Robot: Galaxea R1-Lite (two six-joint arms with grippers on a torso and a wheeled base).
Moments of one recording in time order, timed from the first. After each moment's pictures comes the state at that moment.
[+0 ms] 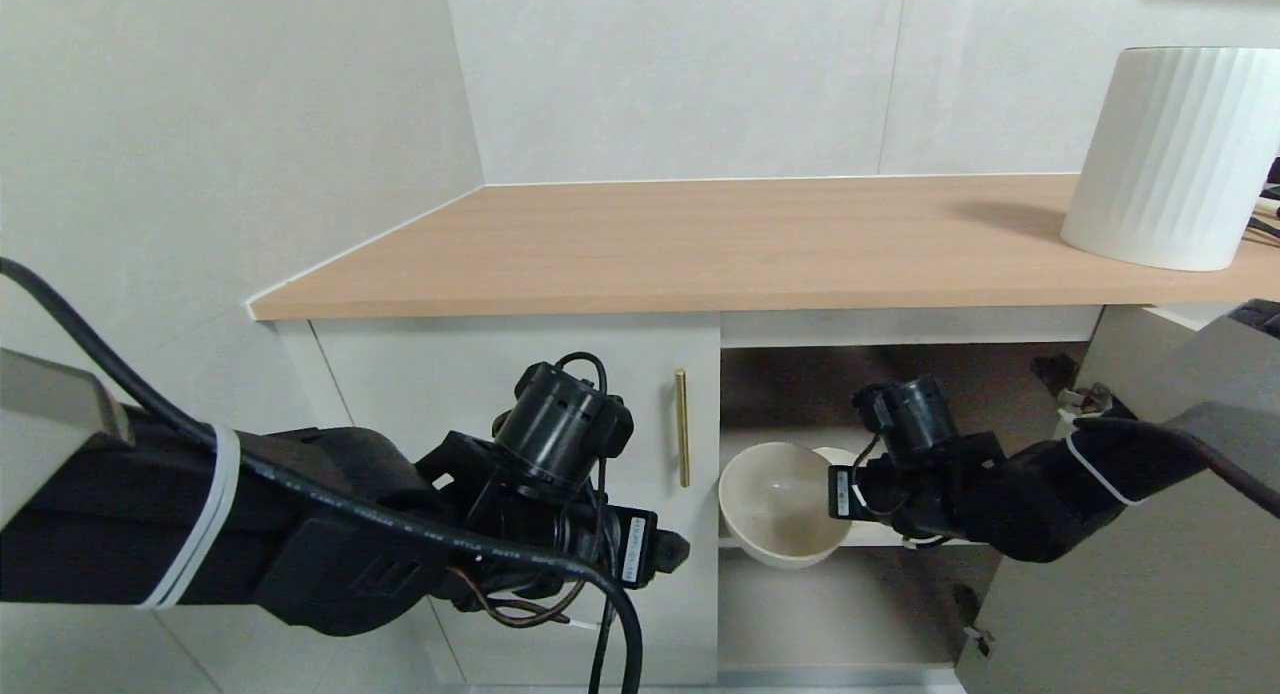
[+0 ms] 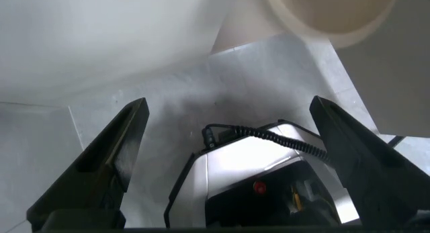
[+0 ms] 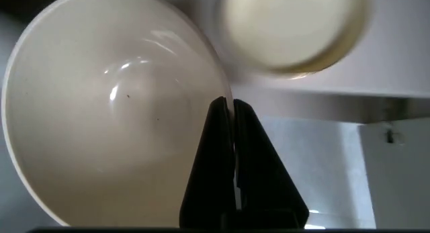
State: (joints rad) left arm -0.70 1.87 -0.99 -0.02 0.12 -0.41; right arm 0.46 2.13 -0.99 -0.40 -0.18 0.41
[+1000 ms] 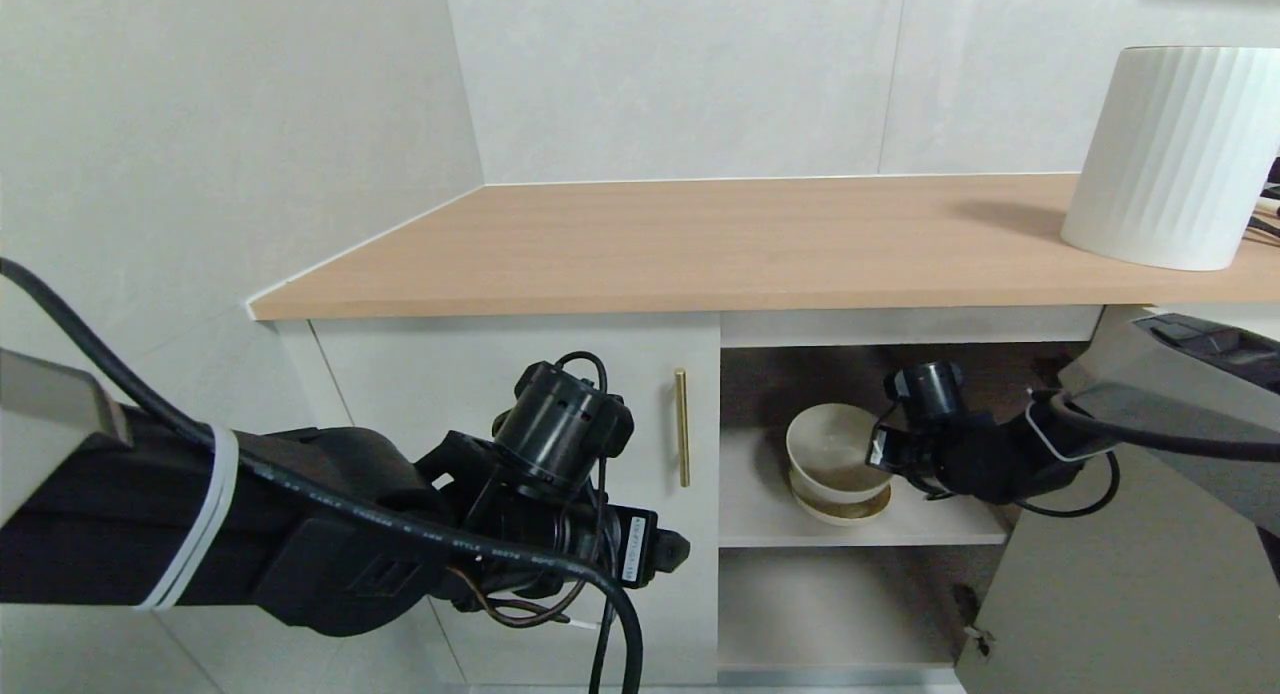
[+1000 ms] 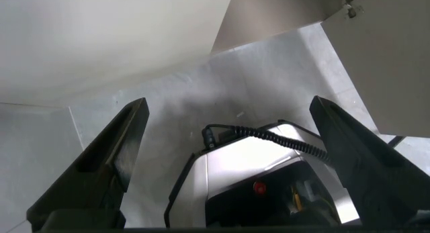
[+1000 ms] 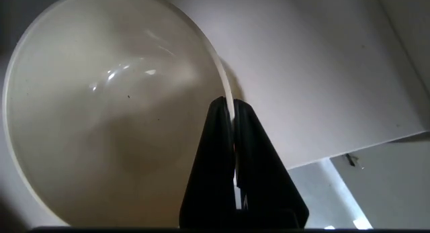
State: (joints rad) left arm -0.70 1.87 -0.99 -0.02 0.12 -0.41; right arm 0.27 2.35 -1.24 -0.40 -0.33 0.51
